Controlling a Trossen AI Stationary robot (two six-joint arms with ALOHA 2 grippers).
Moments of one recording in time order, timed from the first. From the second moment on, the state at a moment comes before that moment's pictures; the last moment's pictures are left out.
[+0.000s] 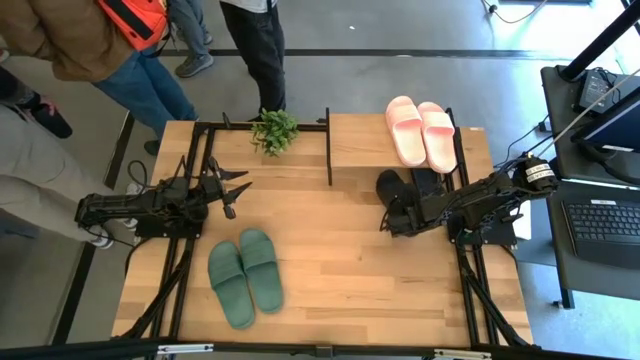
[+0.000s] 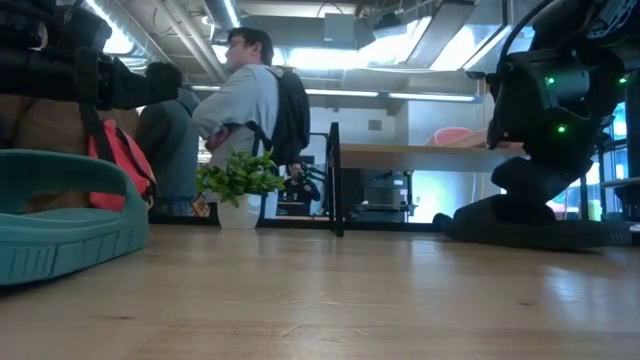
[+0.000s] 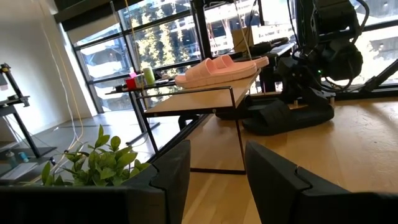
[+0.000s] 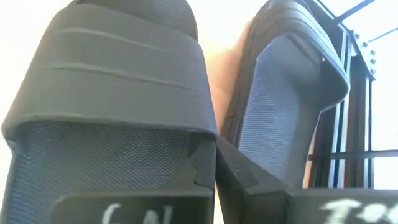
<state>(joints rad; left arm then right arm) 0.08 0.00 0.01 0.04 -0.36 0.21 0.17 1.46 0.64 -0.96 0.72 1.25</state>
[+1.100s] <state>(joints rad) 0.08 0.00 0.01 0.04 -0.36 0.21 0.17 1.46 0.64 -0.98 0.69 1.41</state>
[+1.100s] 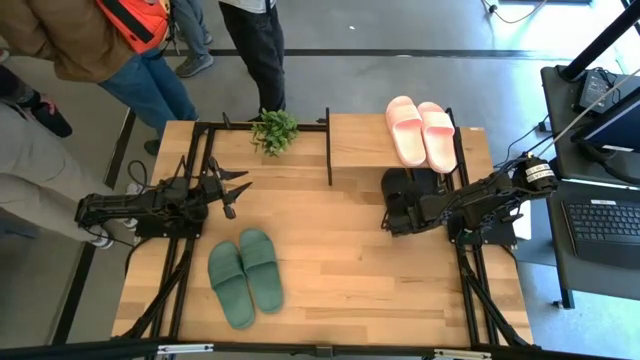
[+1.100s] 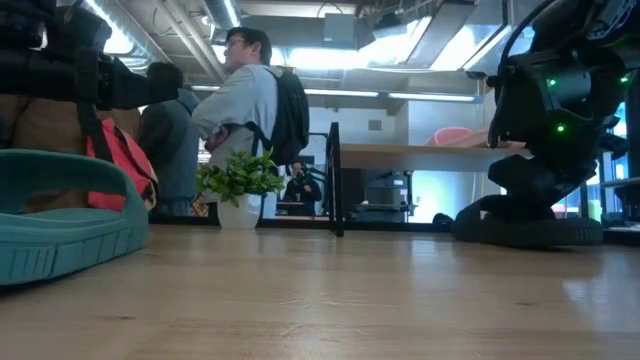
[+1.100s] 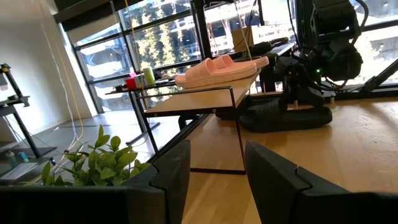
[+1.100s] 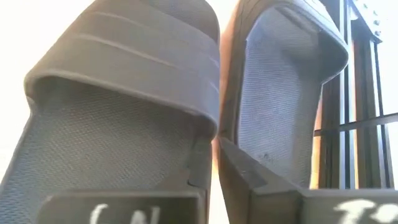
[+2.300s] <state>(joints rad) 0.08 0.00 0.01 0.04 -0.36 0.21 0.18 1.46 0.74 -1.08 0.59 1.40</state>
